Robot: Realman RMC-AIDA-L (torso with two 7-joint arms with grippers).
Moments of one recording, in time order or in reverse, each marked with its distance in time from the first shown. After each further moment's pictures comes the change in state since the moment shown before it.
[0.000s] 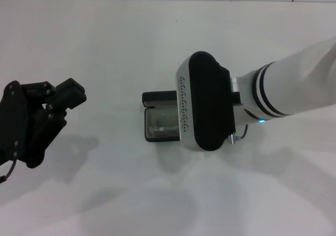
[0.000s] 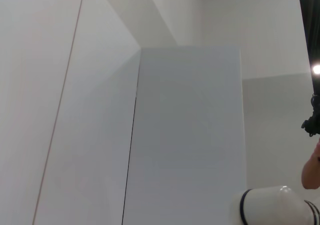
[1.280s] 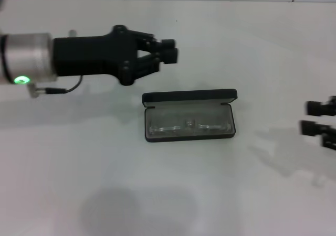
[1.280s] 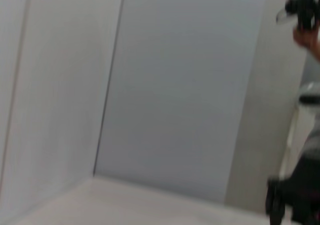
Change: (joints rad) left arm -0.417 0.021 -0.230 0.086 0.557 -0.375 -0.426; right arm -0.677 -0.014 0.922 -0.077 0.960 -0.508 -0.553
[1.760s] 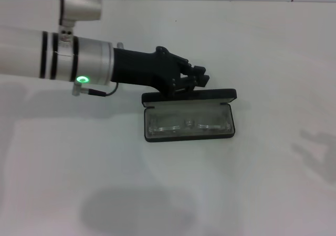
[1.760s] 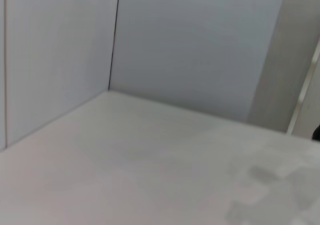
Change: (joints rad) left arm -0.140 -0.100 0.000 0.004 0.308 -0.262 -0.113; right arm 0.030 -0.001 0.408 0.501 0.174 -0.303 -0.270
